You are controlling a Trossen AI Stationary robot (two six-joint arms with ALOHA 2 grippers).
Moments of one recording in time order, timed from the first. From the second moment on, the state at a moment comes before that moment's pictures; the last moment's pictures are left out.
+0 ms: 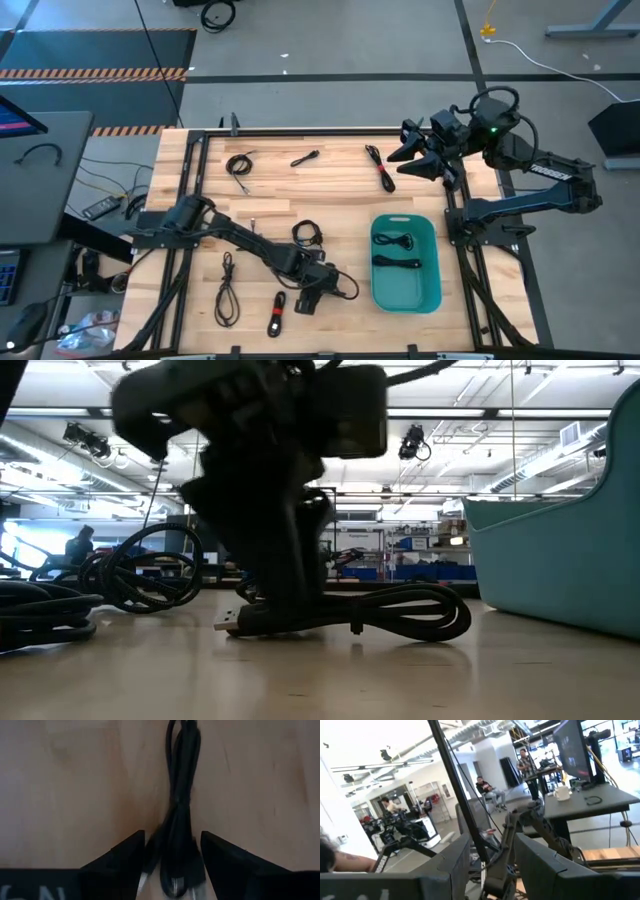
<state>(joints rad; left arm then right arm) -0.37 2.11 1.46 -0.48 0.03 -0.20 -0.25 0.93 1.15 -0.03 -0.63 0.42</state>
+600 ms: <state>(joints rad) -0.32 2.14 1.46 -0.49 0.08 -0.27 -0.25 0.93 1.15 -0.02 -0.63 0.43</state>
